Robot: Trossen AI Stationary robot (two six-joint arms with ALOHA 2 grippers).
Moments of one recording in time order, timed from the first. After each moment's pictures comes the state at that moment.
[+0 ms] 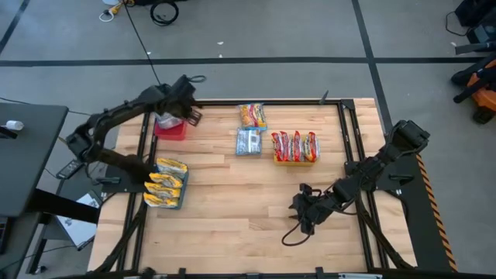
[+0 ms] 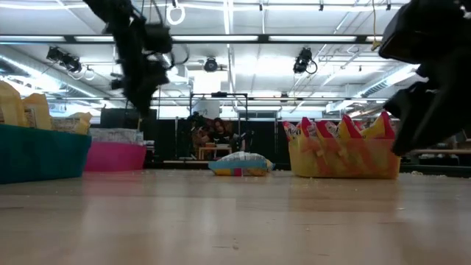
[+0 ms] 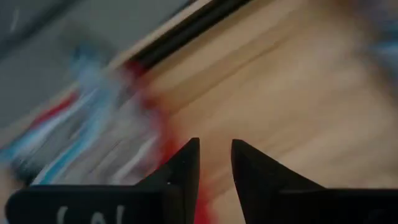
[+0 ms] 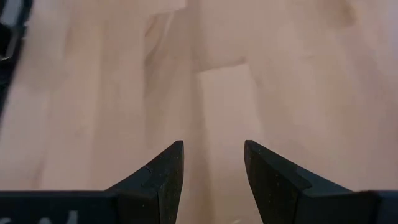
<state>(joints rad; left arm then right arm) 0.76 1.38 1.07 -0.84 -0.23 -0.19 0.62 1.49 0.59 0.00 0.35 0.67</state>
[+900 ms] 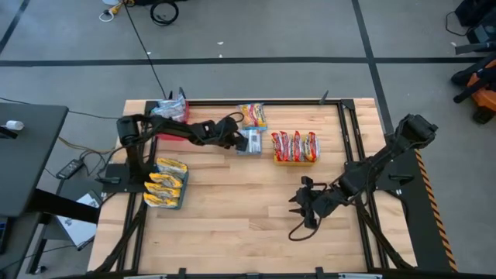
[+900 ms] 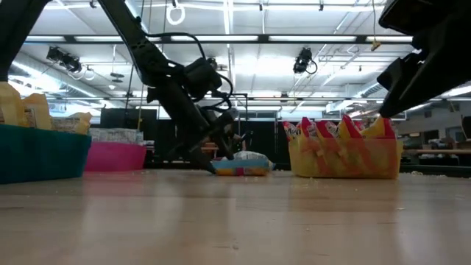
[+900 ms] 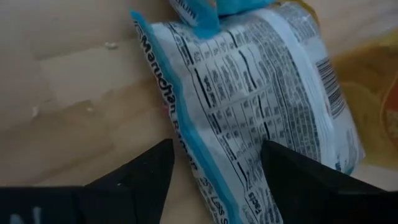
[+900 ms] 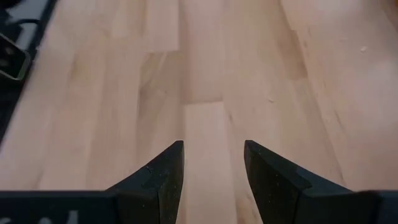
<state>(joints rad) 0.37 1.91 0.93 0.09 0.00 -0.85 0.61 1.34 0.59 -0.07 0.40 0.55</state>
